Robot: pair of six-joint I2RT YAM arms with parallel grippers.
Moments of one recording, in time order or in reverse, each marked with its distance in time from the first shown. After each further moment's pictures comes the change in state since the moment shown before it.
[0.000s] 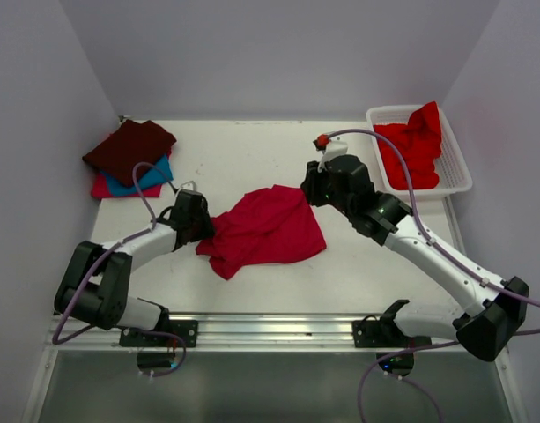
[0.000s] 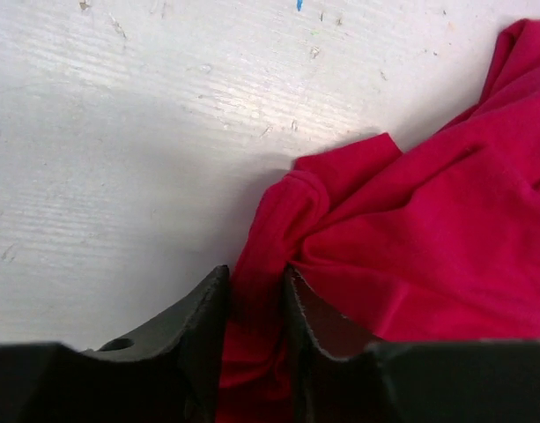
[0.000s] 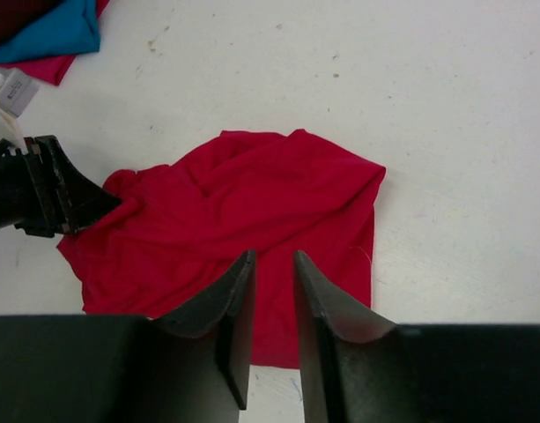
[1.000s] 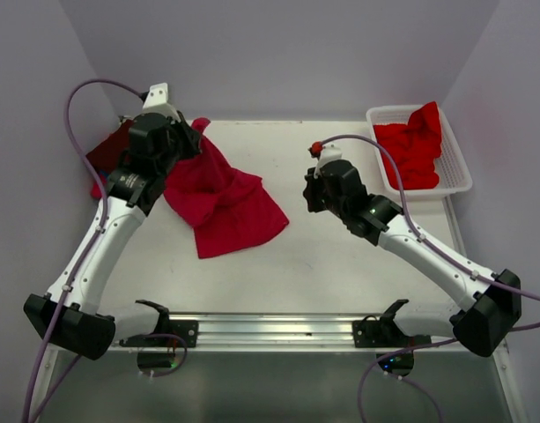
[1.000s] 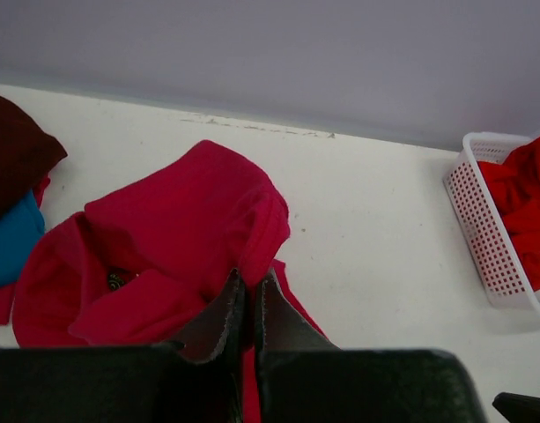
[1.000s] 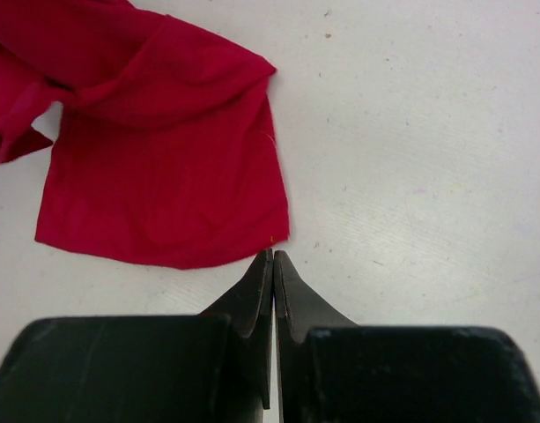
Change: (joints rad) left arm -0.001 -0.171 0.718 -0.231 -0.040 0.227; right arm 0.000 0.029 -0.050 0.006 0.008 0.005
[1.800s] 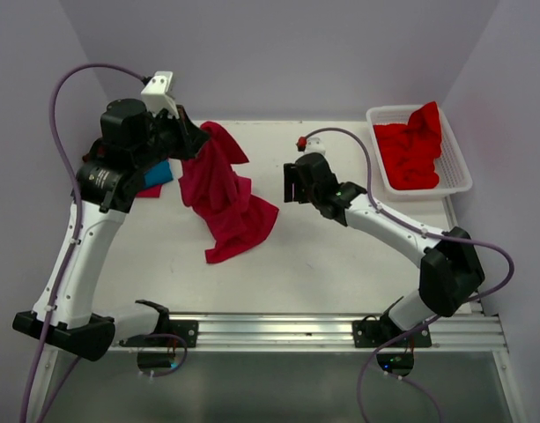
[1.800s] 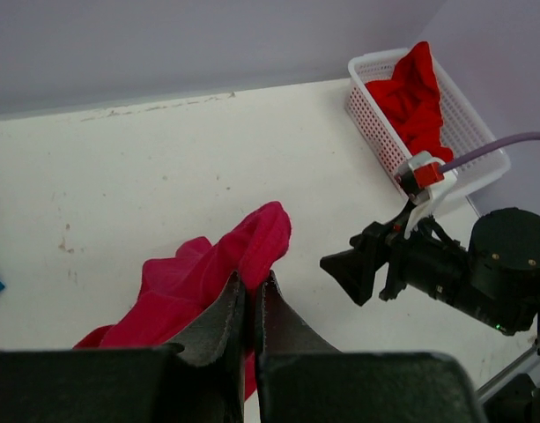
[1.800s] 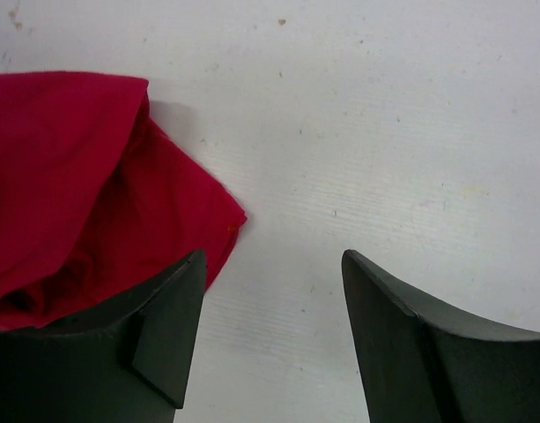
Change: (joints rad) left arm 0.000 -0.007 0.296 -0.317 0.321 0.121; right arm -0.017 0.291 0.053 0.108 0.097 0.102
